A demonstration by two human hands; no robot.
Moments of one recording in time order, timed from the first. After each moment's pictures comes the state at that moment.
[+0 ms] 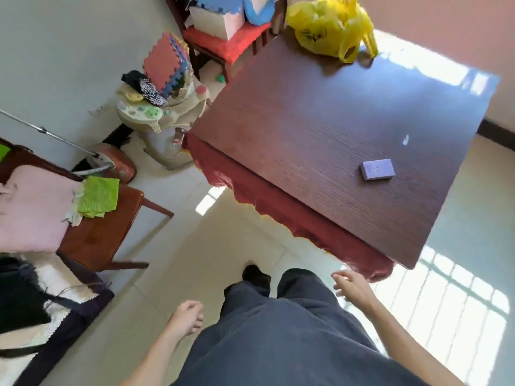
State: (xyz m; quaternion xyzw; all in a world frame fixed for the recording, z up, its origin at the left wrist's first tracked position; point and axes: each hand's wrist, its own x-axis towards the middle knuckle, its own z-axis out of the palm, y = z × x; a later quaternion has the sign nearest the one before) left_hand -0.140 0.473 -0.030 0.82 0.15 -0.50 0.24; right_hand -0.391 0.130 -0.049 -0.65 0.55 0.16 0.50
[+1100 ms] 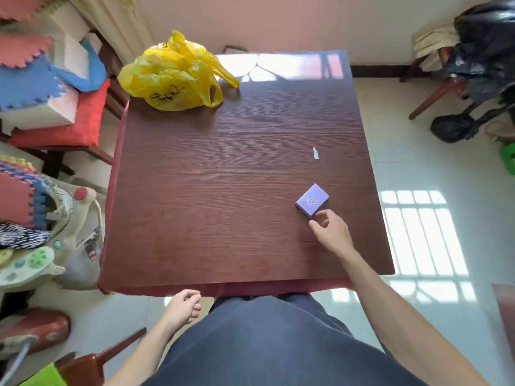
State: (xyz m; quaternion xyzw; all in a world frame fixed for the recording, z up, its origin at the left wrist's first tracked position) left_hand 0.102 0.138 -0.039 0.79 -0.13 -0.58 0.12; right_hand -0.247 -0.076 -0.008 -0.51 0.75 -0.06 0.42
